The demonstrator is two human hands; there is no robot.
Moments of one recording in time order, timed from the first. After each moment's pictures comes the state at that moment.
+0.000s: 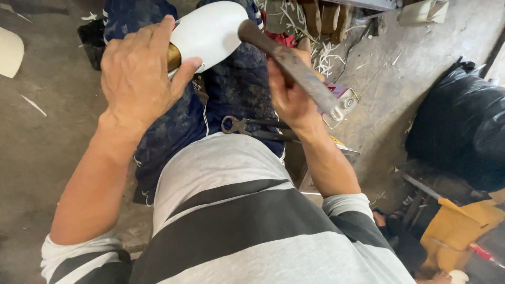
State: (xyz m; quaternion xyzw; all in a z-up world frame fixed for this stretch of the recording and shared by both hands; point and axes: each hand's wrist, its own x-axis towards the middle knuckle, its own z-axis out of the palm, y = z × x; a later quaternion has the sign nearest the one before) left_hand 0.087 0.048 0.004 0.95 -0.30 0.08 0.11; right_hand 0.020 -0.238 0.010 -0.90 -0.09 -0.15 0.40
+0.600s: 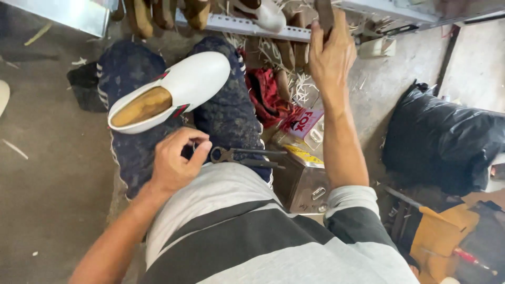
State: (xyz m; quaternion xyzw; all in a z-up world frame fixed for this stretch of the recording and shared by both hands) left_hand 0.012 0.014 0.000 0.79 -0.17 -0.10 0.58; right_hand 0.116 -0.351 0.010 -0.98 0.09 -0.13 0.13
